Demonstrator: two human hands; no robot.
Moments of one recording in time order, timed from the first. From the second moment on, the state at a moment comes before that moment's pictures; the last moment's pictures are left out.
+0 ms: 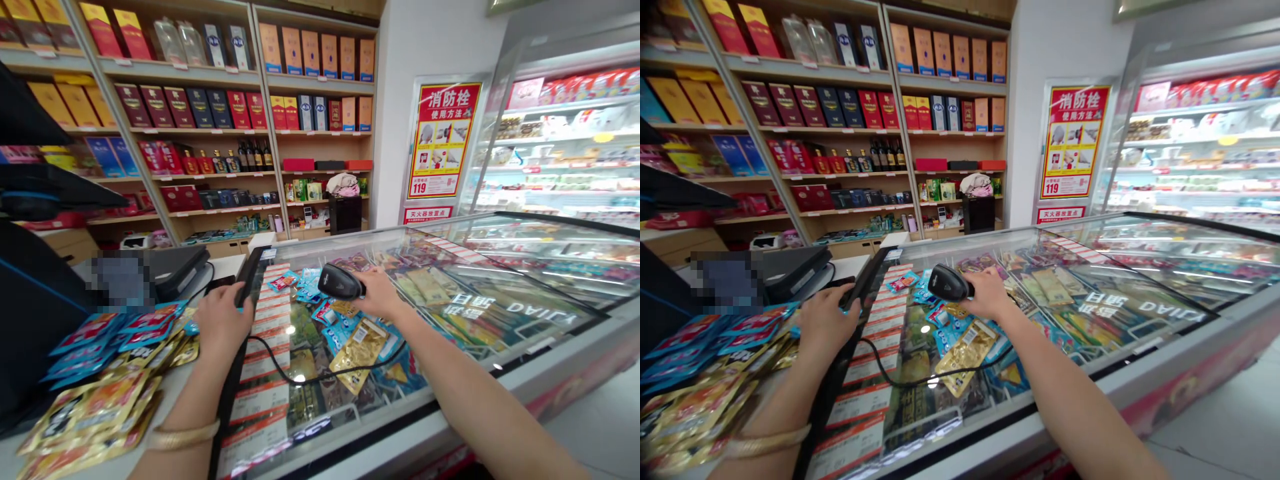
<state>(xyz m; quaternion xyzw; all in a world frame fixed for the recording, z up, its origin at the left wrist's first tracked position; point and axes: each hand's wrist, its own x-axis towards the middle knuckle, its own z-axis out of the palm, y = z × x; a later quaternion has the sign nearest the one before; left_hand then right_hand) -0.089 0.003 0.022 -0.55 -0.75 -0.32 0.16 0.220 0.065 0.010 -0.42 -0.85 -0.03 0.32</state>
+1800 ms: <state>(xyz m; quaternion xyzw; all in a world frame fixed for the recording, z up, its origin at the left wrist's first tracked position) -0.037 0.017 0.014 -0.31 -0.48 -0.72 -0.40 0.203 0.050 0.012 -0.34 -0.88 -0.03 0.32</state>
